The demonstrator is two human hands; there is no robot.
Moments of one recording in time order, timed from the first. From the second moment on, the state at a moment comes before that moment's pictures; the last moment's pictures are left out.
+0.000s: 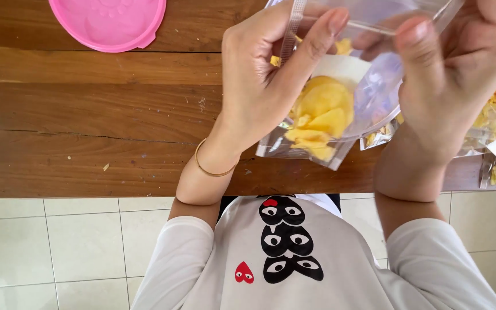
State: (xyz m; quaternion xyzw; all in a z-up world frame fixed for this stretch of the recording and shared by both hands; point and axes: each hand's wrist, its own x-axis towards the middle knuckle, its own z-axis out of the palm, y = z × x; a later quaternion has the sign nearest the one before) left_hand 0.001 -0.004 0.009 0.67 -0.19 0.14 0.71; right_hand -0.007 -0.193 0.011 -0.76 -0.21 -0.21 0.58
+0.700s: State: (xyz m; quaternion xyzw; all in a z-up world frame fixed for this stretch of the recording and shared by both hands) left_hand -0.004 -0.023 0.003 0.66 -0.29 0.19 0.67; right_hand -0.011 -0.206 -0.012 -0.75 -0.20 -0.30 0.55
